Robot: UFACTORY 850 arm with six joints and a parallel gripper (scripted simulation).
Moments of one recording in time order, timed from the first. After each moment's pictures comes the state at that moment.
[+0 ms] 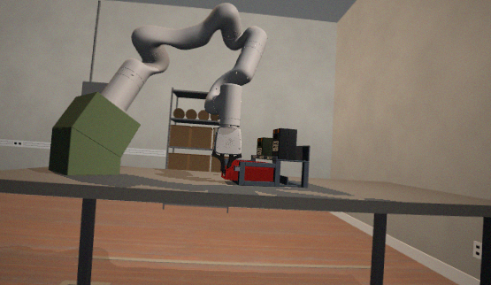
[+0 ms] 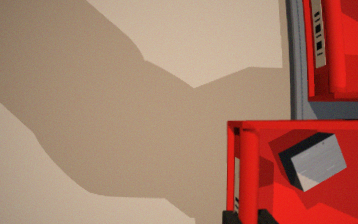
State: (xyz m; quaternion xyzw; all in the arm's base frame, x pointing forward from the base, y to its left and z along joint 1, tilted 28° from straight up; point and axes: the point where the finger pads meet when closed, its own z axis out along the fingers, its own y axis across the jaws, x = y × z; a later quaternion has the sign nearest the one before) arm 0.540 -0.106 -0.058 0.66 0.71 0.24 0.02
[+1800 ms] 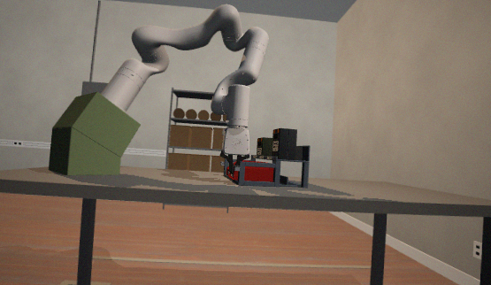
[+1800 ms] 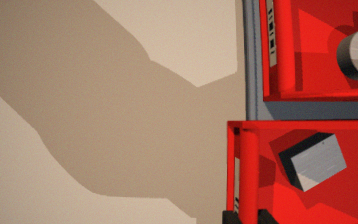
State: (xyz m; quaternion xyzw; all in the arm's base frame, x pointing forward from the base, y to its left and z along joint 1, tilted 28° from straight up) arm 0.570 -0.105 -0.047 0.66 0.71 0.24 0.02
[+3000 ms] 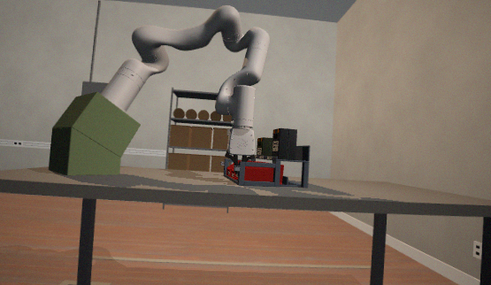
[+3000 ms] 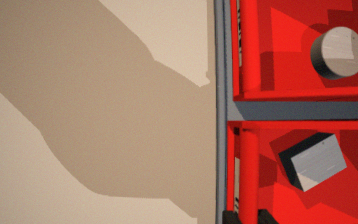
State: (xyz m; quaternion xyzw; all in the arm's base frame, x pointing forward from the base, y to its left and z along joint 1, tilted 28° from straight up) arm 0.588 -0.105 -0.040 0.66 0.71 0.24 0.02
